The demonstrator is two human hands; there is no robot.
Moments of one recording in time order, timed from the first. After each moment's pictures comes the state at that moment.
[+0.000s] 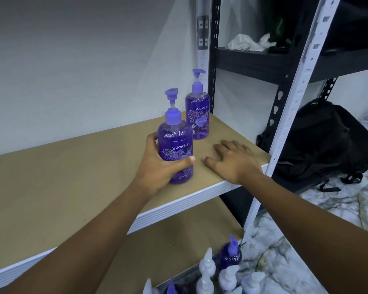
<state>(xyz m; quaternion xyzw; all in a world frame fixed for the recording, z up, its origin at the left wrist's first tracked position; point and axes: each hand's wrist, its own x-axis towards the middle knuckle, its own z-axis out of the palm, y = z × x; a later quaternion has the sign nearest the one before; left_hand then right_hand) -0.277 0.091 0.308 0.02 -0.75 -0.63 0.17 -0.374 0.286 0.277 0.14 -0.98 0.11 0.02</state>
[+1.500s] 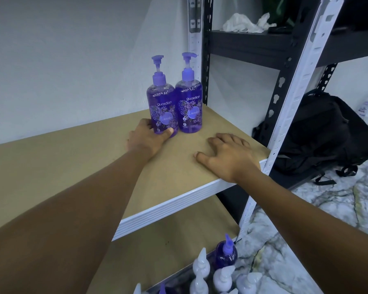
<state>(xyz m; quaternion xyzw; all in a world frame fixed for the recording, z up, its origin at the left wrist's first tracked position) -0.398 0.056 0.282 0.18 -0.88 -0.40 0.17 -0.375 0.286 0.273 0.14 -0.98 0.13 0.05</state>
